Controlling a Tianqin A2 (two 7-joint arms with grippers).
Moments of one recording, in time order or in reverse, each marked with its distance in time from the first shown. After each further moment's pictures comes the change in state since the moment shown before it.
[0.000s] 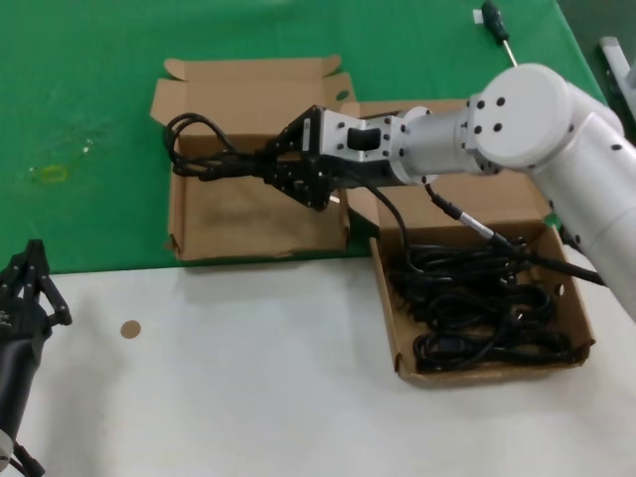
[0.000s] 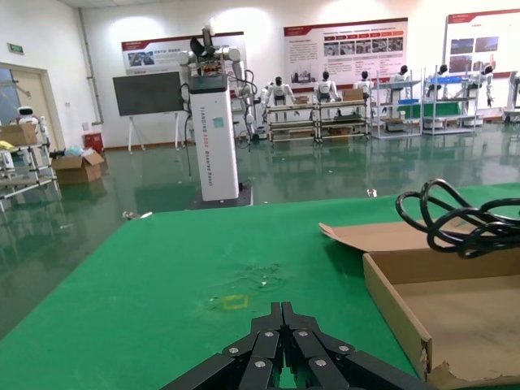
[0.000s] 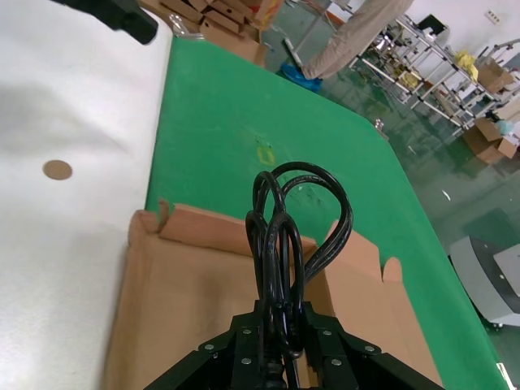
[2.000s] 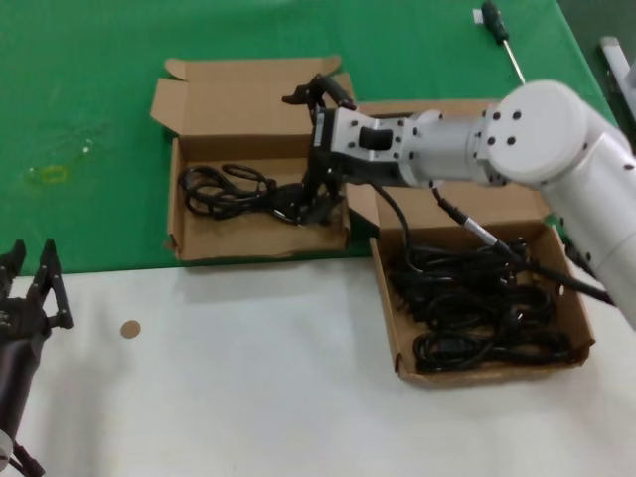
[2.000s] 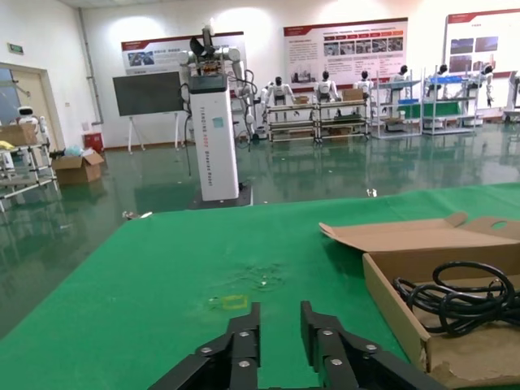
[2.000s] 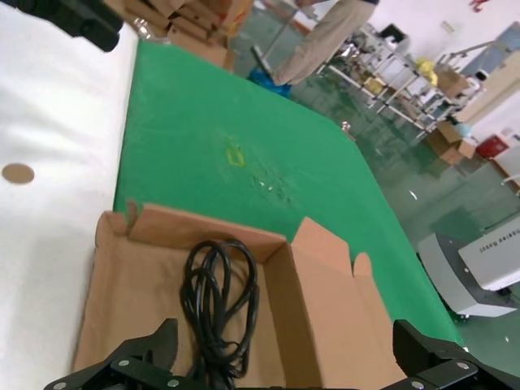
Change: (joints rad) left arm 0.000 0.000 0.000 0.000 0.000 0.000 0.000; right arm -0.043 0.012 0.039 0.014 0.033 0.075 -0.033
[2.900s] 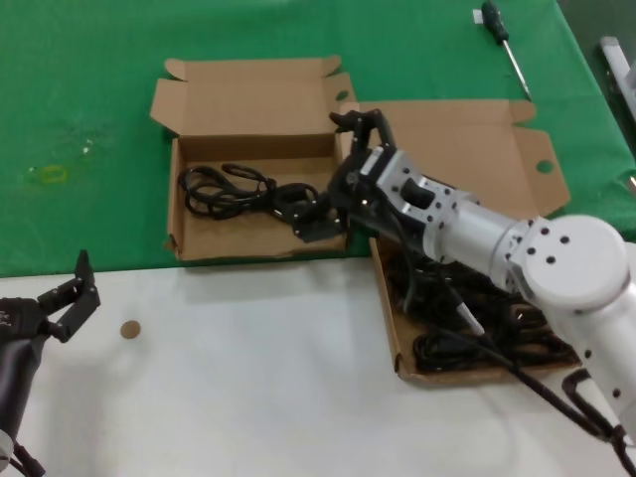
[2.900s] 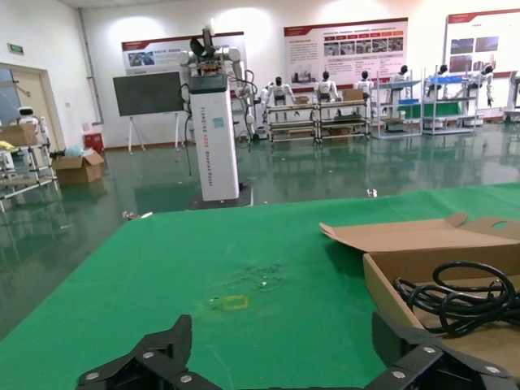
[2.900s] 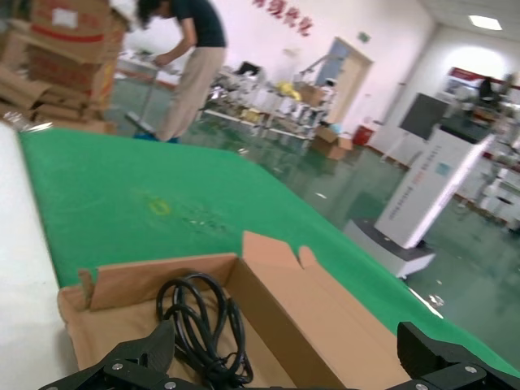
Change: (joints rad) left arm 0.000 0.000 0.000 0.000 0.000 0.000 0.000; right arm -0.375 0.014 0.190 0.244 0.187 0.270 0.037
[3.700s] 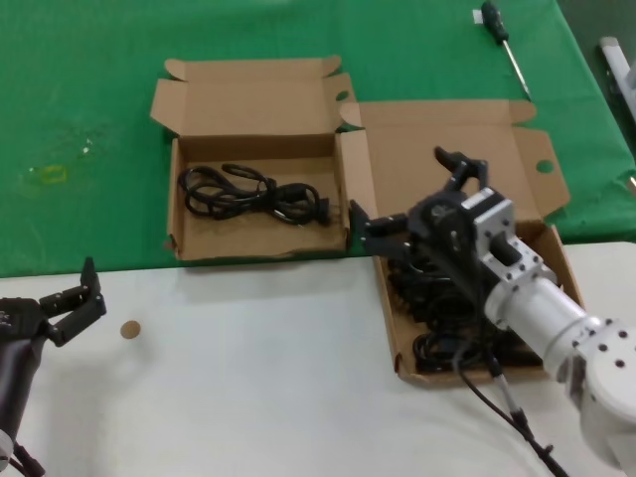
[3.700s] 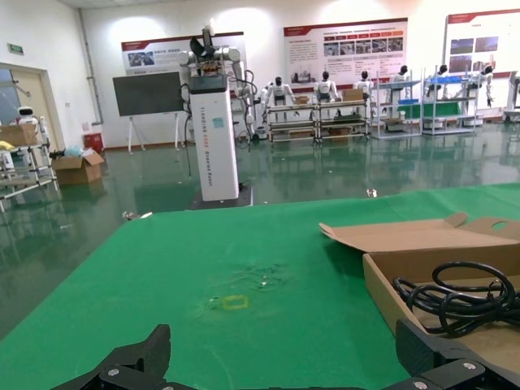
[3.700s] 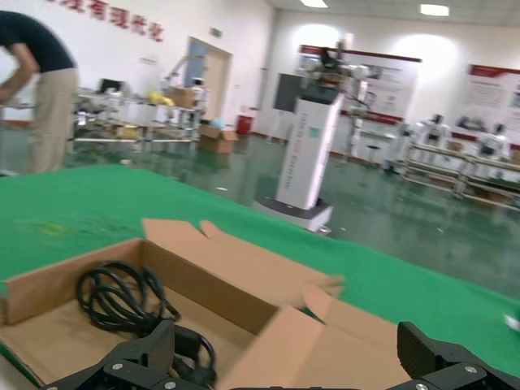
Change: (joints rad) left arm 0.000 0.000 0.000 0.000 0.000 0.000 0.000; right arm -0.344 0.013 0.175 0.226 0.173 0.249 0.034
